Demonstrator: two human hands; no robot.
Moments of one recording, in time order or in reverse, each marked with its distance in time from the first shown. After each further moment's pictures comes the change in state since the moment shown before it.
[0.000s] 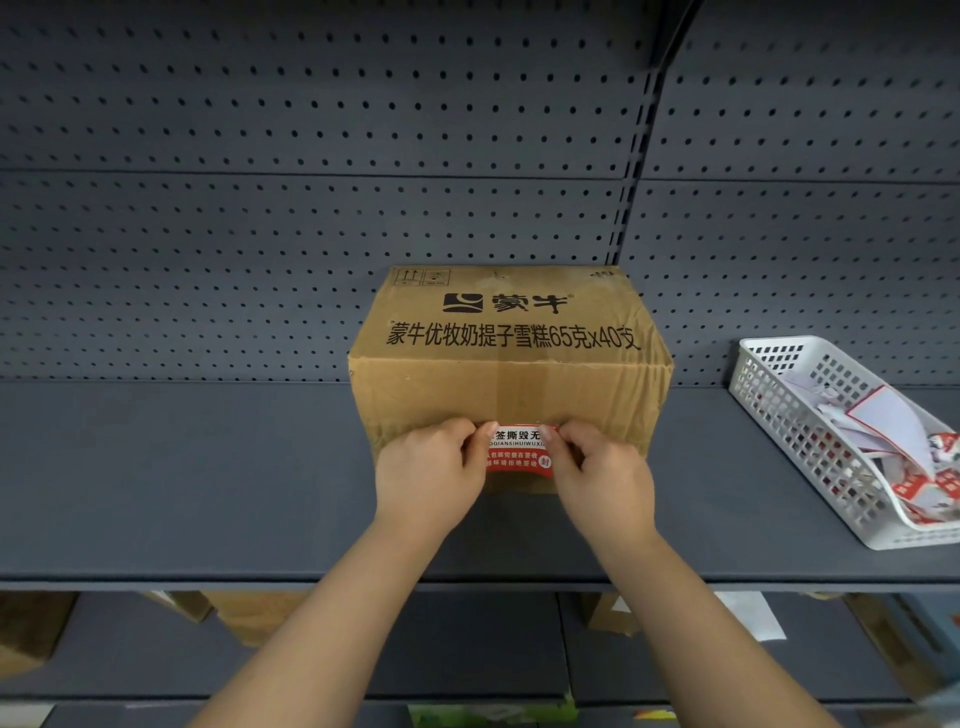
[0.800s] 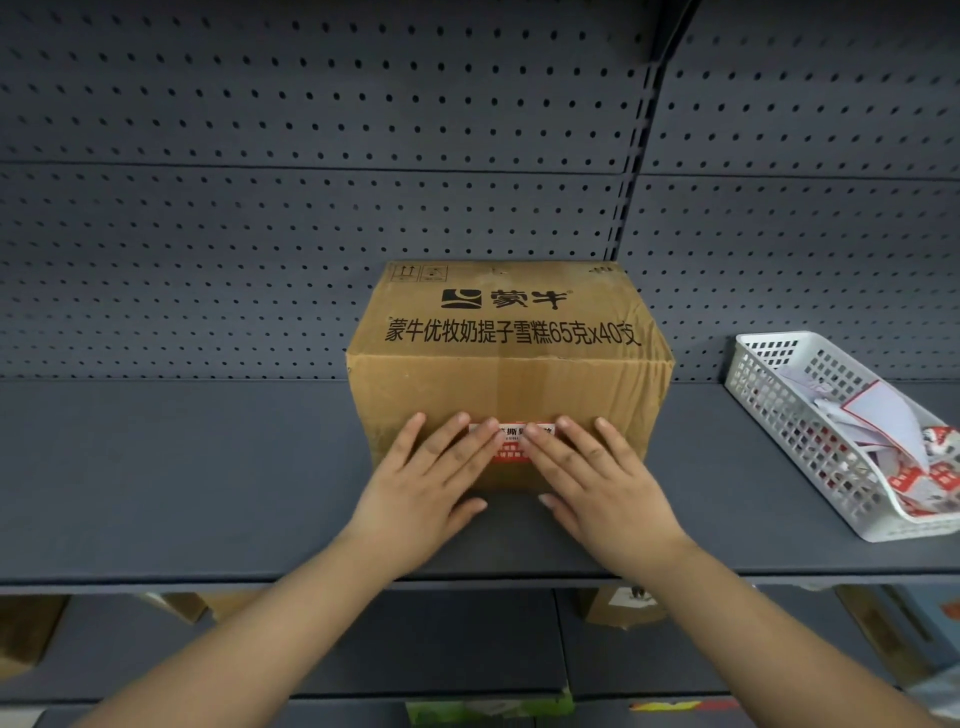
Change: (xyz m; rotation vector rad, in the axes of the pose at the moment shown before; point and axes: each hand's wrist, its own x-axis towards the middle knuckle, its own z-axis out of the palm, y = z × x) left_hand -0.023 -0.060 0.029 0.530 -0.132 0.610; right_hand -0.013 0.047 -0.001 -0.736 -0.157 -0.704
